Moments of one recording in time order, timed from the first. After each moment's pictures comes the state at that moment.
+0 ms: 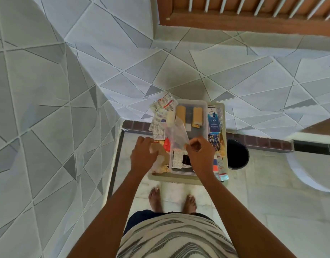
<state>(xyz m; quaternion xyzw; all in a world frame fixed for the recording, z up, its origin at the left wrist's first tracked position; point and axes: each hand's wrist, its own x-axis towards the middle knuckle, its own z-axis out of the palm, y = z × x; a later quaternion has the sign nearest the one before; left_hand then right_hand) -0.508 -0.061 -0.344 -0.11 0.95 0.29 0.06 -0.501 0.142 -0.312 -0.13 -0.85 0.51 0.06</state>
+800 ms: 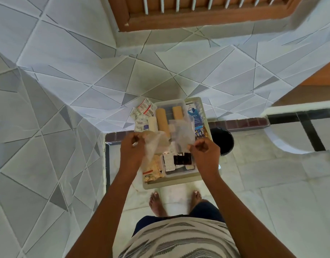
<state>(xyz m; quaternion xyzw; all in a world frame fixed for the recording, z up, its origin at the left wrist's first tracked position) -0.542 -0.048 -0.277 -0.16 0.80 0.57 0.08 -0.478 0.164 -0.299 -0.30 -0.78 0.55 0.09</state>
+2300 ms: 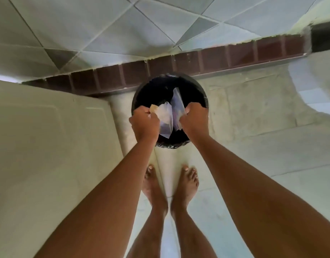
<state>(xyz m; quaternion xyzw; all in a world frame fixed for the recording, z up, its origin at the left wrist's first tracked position) -0.657 0.480 -0.926 -0.24 0.89 0.33 0.18 -0.628 0.611 -0.930 -0.37 -0.83 0.37 -0.19</state>
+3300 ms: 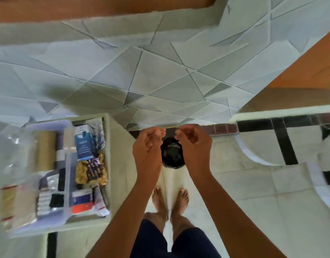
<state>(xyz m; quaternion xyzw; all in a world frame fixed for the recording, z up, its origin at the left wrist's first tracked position) -0.572 0.433 -0.314 -0.14 0.72 0.68 0.01 -0.563 0.547 -0.325 -0.28 -0.73 0.62 0.10</state>
